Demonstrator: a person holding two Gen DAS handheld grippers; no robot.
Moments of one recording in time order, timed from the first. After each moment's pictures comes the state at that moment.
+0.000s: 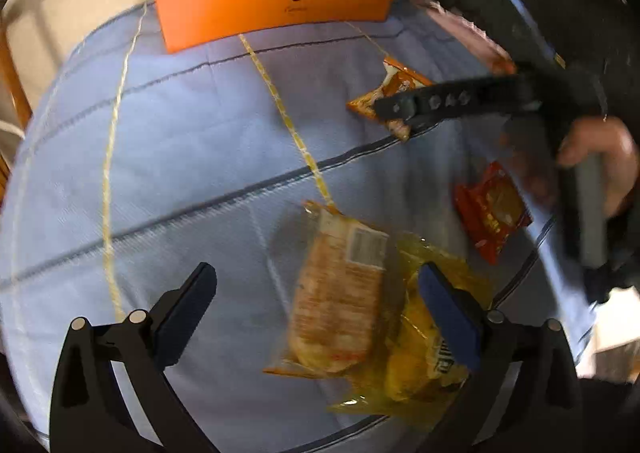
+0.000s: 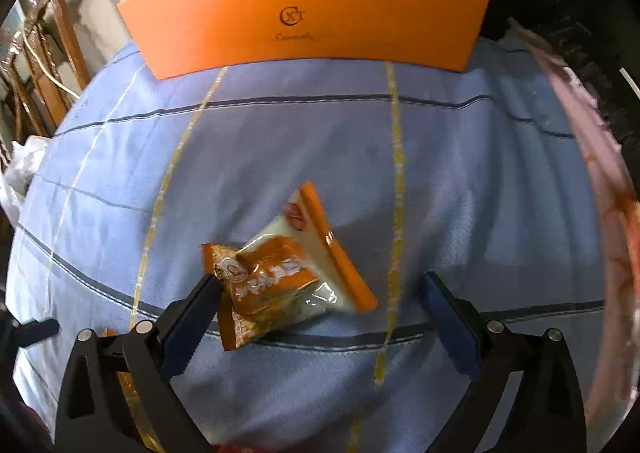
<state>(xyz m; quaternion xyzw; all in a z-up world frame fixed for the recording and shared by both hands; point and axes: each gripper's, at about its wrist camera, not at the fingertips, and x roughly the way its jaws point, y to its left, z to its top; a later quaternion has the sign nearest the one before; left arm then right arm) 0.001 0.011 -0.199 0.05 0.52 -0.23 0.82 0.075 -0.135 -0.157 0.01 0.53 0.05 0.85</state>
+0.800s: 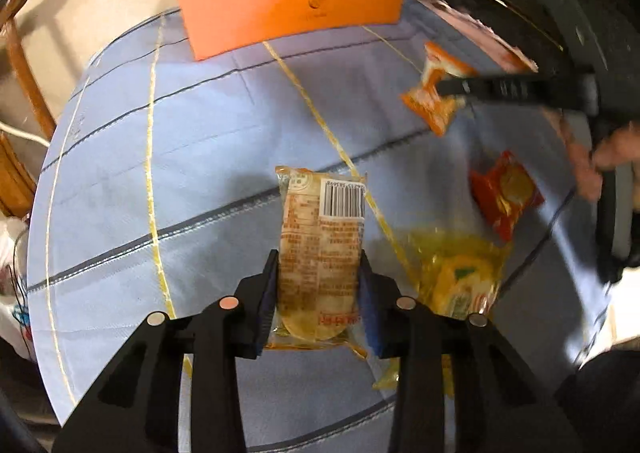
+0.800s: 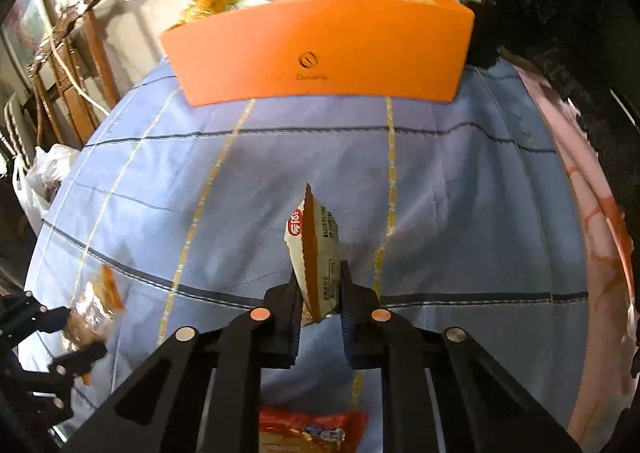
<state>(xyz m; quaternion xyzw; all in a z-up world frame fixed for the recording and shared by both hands) -0.006 0.041 -0.183 0.10 0.52 -0.20 0.83 0.049 -0.147 -0.128 0.02 0.49 0.07 0.87</state>
